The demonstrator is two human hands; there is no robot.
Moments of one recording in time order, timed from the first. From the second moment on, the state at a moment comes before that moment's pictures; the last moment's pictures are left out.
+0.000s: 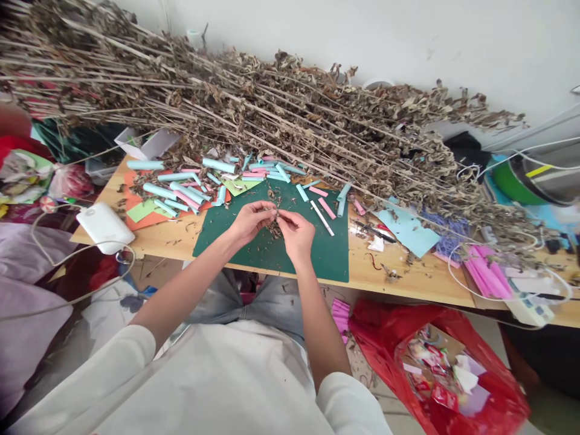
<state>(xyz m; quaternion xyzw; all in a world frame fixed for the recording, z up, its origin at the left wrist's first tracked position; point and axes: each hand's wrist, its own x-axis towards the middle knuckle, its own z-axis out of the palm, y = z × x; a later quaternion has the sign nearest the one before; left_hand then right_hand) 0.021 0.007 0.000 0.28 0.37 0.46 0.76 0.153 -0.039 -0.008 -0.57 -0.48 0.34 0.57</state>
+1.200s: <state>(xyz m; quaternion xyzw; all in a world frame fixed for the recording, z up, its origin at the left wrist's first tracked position) 0.016 0.007 -0.024 0.44 0.39 0.46 0.66 0.168 -0.047 -0.003 -0.60 -0.57 0.27 0.49</state>
